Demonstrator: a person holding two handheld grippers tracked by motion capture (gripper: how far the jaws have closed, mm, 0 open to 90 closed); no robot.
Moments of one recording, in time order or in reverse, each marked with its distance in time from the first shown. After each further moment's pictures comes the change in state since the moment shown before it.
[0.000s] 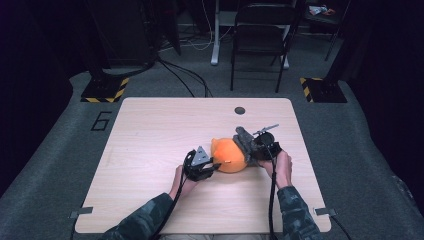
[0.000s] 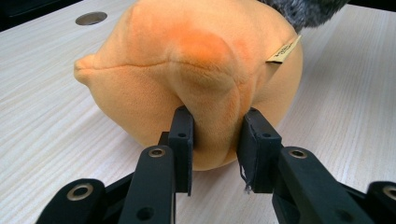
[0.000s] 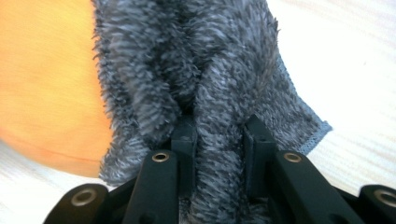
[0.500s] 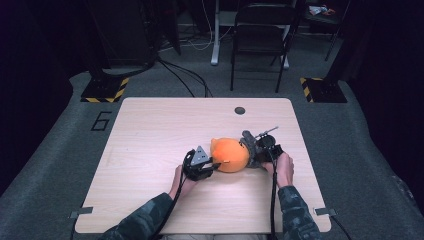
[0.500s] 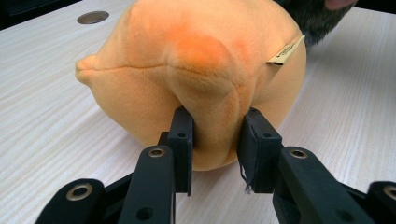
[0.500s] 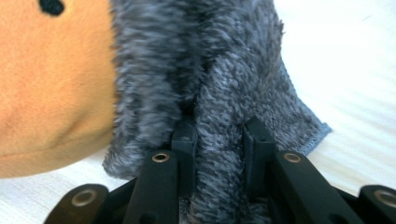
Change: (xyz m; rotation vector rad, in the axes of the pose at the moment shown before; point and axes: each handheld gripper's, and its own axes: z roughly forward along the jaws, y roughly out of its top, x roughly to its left) left arm 0.003 -0.001 -0.001 0.005 0.002 -0.013; right arm -0.013 -0.008 0.020 0.082 -0.073 0.020
